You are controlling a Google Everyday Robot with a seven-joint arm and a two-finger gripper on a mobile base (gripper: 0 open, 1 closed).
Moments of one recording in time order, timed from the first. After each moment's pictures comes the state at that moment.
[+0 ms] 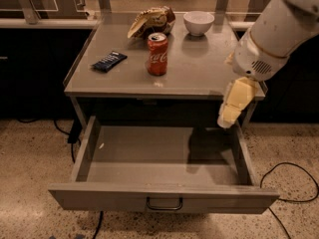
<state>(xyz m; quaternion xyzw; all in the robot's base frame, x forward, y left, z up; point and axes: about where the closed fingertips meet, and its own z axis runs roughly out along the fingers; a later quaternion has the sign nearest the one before) 0.511 -0.156 0.906 -0.61 0.77 0.04 0.17</state>
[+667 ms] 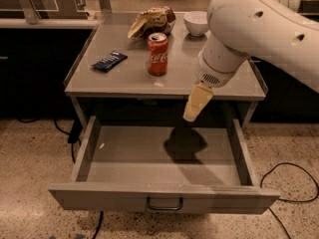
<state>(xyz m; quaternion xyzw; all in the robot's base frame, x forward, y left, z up) 0.576 -0.113 0.871 -0.55 0.80 -0.08 0.22</state>
